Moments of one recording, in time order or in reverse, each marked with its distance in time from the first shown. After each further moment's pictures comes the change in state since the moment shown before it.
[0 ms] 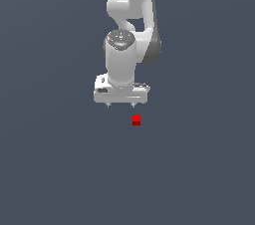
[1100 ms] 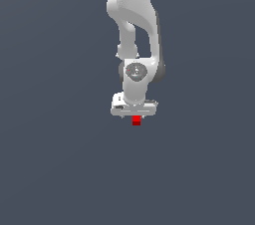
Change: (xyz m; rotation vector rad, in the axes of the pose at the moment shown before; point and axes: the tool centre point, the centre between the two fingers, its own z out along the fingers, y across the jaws) arm -0.008 -0.057 0.106 0.031 0.000 0.013
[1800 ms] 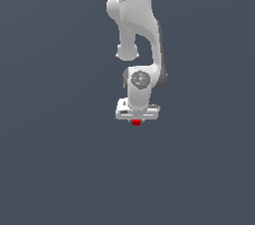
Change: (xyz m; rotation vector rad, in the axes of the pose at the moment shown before) arm 0.001 -0.019 0.036 0.010 0.002 0.004
